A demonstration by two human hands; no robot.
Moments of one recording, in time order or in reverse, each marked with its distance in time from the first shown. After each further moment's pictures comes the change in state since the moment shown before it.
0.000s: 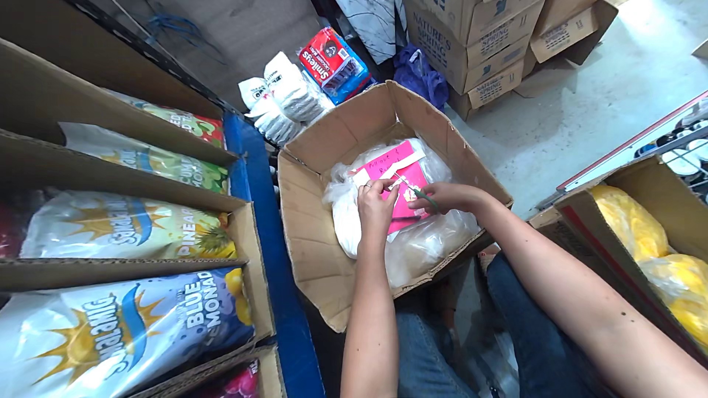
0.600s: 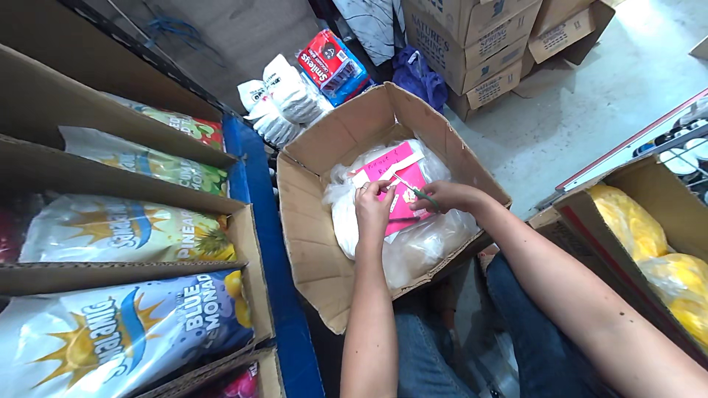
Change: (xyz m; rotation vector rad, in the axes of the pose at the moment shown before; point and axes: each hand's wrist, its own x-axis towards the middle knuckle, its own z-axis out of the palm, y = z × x) left_hand 0.001 0.001 -0.003 -0.011 0.002 -0.047; right_hand 0.001 0.002 -0.002 0.013 0.032 -0.044
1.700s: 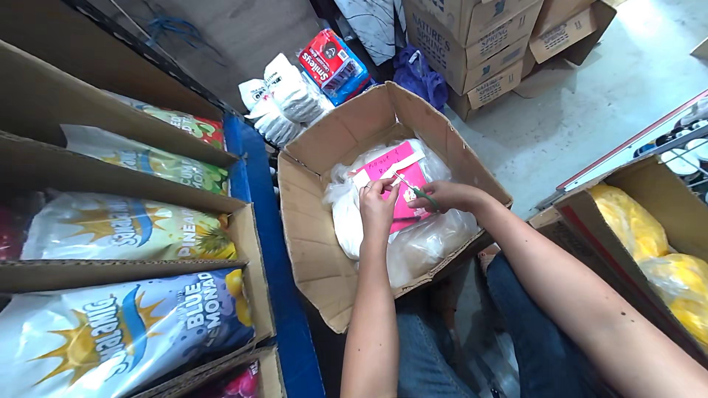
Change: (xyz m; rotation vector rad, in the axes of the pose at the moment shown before) left_hand -0.002 0.004 0.006 -0.026 0.023 0.019; right_hand -0.002 -0.003 0.002 0.010 -0.011 -0.012
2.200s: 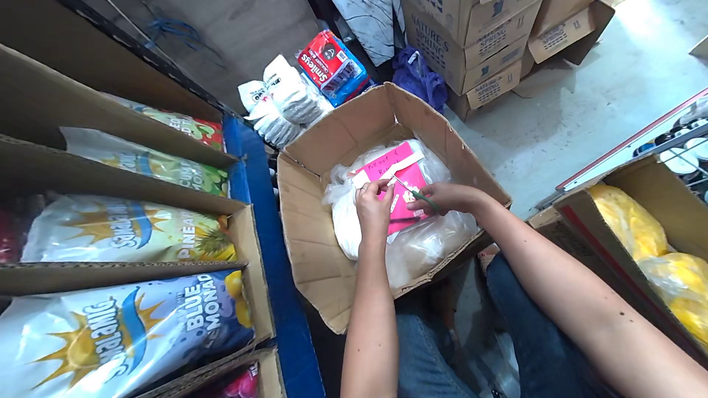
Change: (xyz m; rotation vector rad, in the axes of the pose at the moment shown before) left_hand 0.001 0.002 -0.003 0.019 0.025 -0.061; right_hand -0.006 -0.006 0.002 -0.008 -0.027 0.052
